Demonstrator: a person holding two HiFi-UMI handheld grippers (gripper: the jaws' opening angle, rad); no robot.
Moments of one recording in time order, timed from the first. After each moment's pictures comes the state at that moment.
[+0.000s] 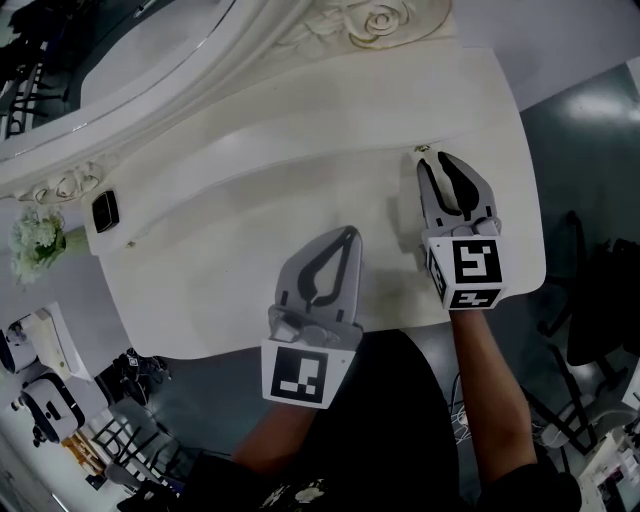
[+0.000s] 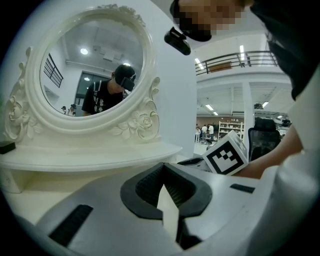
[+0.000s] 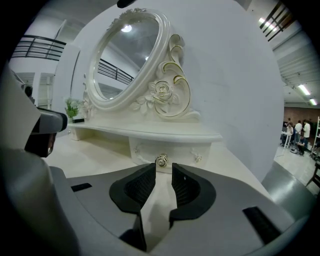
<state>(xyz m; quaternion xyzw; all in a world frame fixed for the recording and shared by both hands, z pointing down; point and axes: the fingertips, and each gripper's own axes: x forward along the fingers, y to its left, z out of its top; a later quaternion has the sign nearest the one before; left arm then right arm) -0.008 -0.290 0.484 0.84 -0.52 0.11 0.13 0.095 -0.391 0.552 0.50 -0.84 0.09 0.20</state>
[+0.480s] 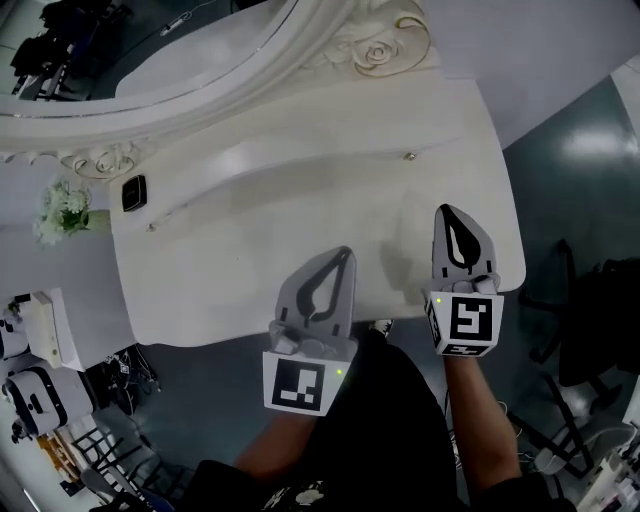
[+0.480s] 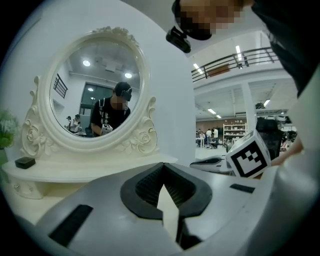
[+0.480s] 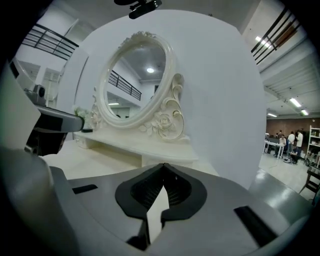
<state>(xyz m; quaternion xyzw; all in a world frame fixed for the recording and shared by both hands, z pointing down) -0.006 -0.246 0.435 0.82 -0.55 0.08 0.09 0.122 -0.321 0.483 0.53 -0.83 0.03 0.16</state>
